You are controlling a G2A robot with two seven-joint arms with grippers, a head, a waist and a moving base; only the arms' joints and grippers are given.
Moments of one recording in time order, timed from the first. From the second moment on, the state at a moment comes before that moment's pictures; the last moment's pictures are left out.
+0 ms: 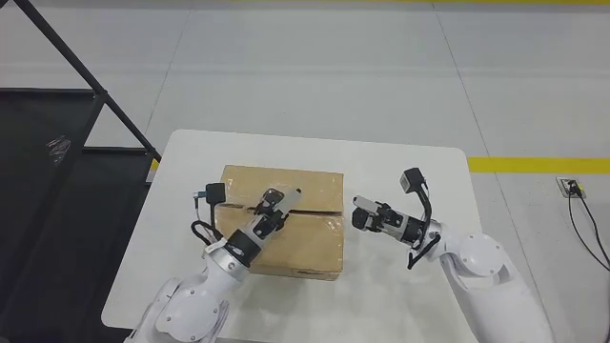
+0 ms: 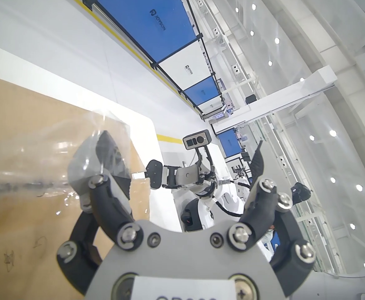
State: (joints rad) left arm 1.24 -1.21 -1.23 -1.89 0.18 -0.10 -0.23; right arm -0.98 -1.21 1.30 -1.39 0.23 -0.22 0.90
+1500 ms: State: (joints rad) left arm 1.18 -1.25 -1.06 -1.82 0.33 -0.07 -0.27; right arm -1.08 -1.17 1.41 -1.40 0.32 -0.30 0.90
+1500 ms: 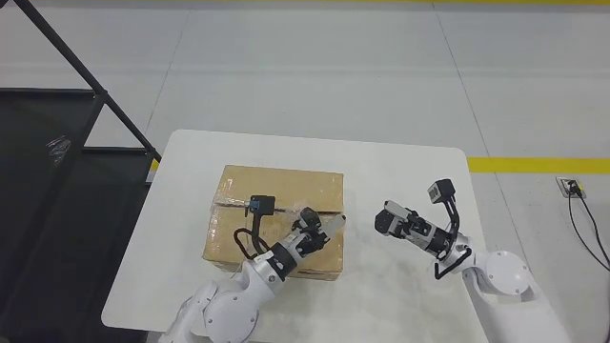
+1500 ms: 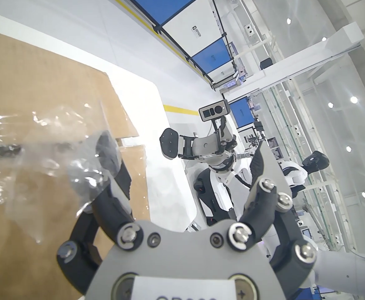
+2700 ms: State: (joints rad) left arm 1.21 -1.28 -0.93 -1.90 0.44 -0.09 -0.36; right arm -1.09 -1.15 1.42 -1.35 0.38 -0.35 0.90
